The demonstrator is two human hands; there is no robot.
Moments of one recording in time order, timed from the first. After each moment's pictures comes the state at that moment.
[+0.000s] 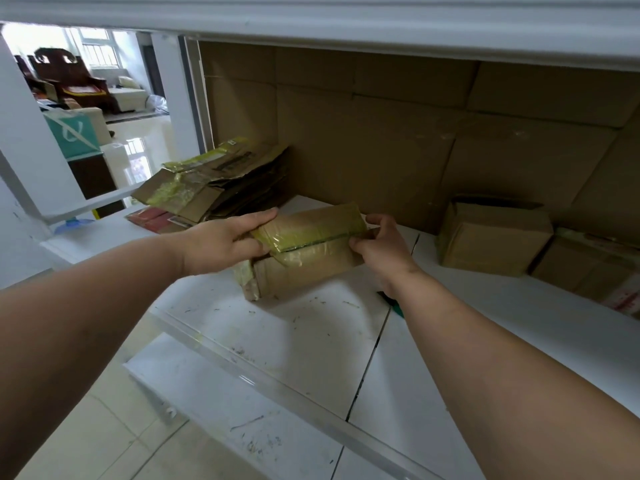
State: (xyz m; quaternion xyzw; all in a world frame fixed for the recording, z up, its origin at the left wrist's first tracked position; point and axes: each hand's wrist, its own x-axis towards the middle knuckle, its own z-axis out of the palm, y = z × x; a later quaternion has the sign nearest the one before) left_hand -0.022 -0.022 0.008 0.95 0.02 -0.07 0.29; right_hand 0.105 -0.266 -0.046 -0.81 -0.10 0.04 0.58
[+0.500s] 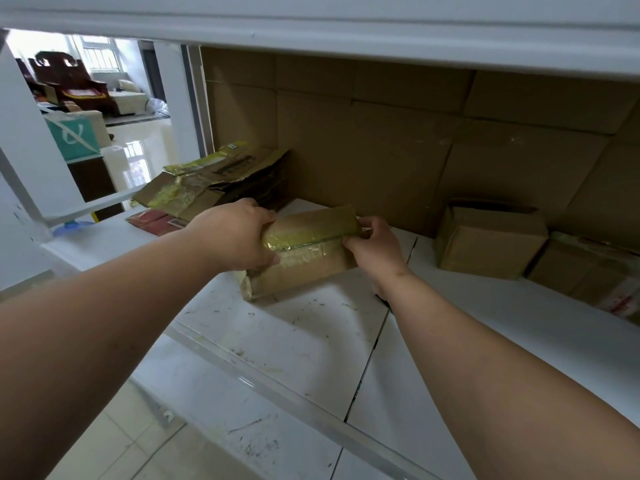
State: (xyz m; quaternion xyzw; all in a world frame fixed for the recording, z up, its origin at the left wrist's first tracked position) left_hand -0.009 -0.055 0.026 1.00 0.06 0.05 -0.02; right_hand 0.099 -0.258 -0.040 -0.83 -0.11 0.01 0.55
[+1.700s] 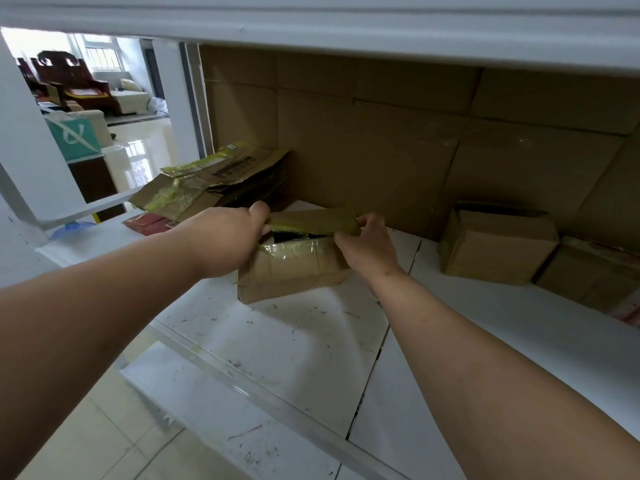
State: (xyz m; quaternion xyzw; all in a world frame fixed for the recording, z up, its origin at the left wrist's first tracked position) left_hand 0.003 -0.032 0.015 0.99 -0.04 0.09 -0.08; right_hand 0.108 -0.239 -0.035 -0.85 -0.10 0.00 0.52
